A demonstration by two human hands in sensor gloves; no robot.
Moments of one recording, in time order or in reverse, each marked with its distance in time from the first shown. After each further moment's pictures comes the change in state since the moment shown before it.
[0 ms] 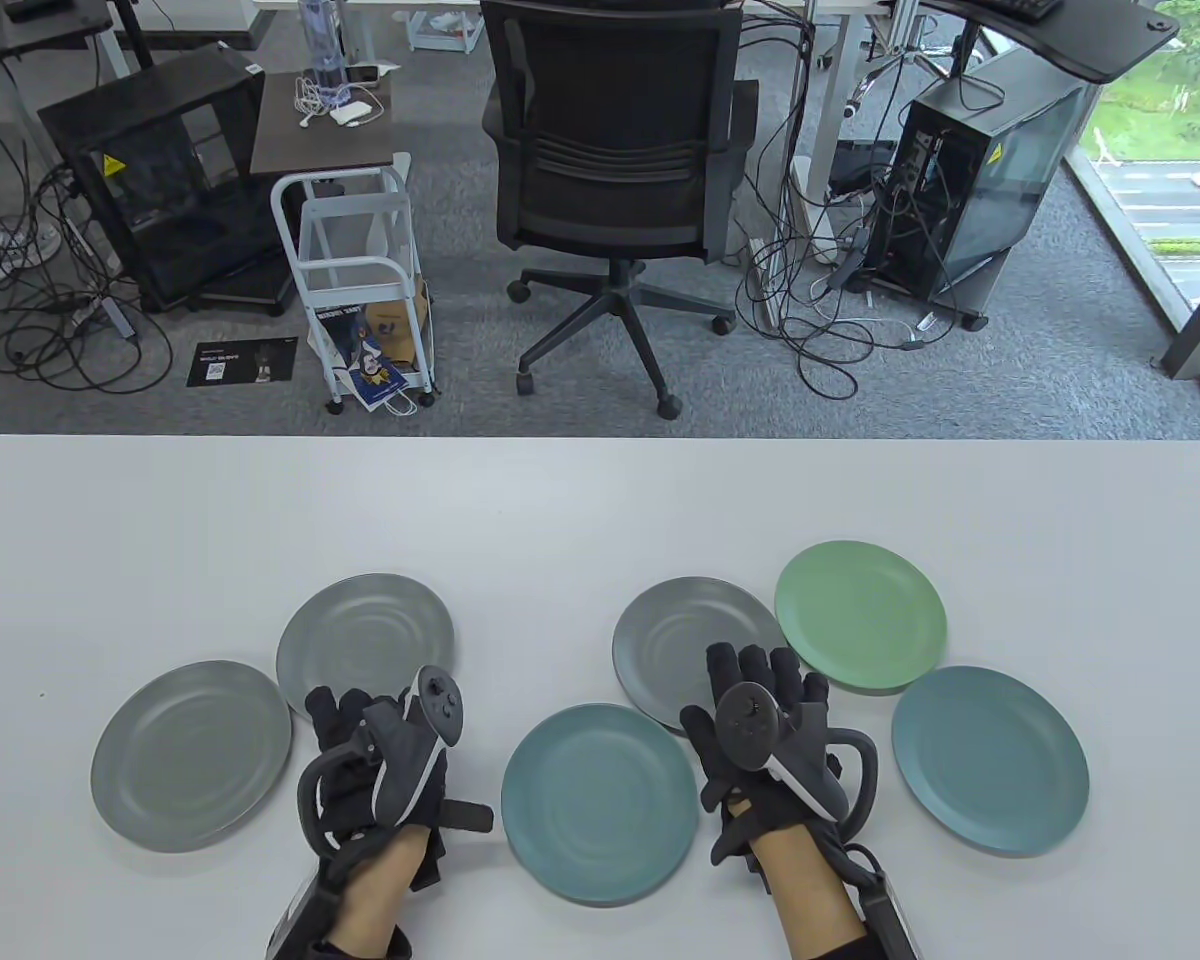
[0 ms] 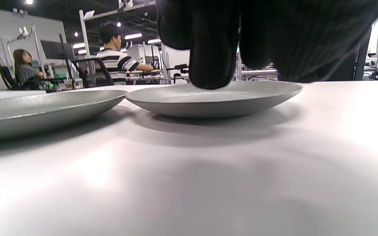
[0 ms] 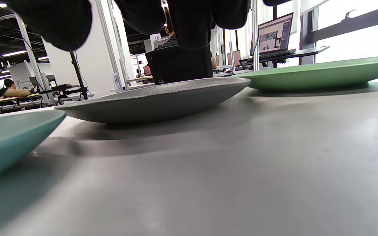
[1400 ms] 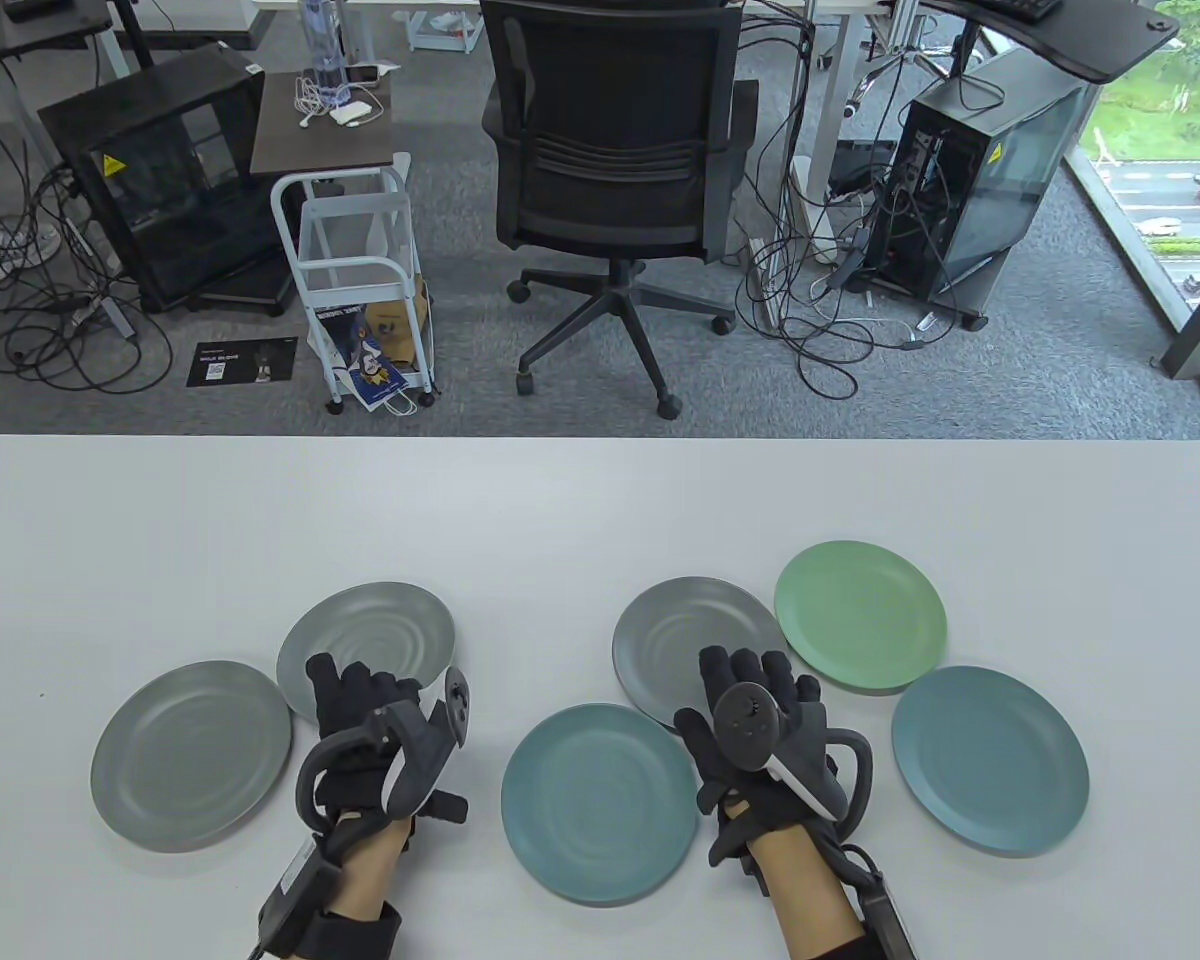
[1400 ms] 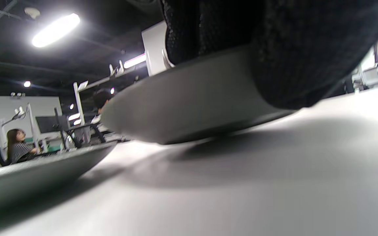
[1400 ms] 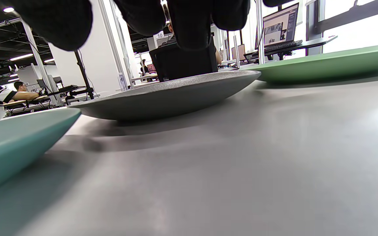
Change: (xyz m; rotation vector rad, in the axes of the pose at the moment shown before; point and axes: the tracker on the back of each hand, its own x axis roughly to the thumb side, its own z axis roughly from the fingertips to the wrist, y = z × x) left_hand 0.007 0.000 -0.005 0.297 -0.061 -0.127; right_hand 0.002 0.004 -0.001 0.018 -0.018 -0.032
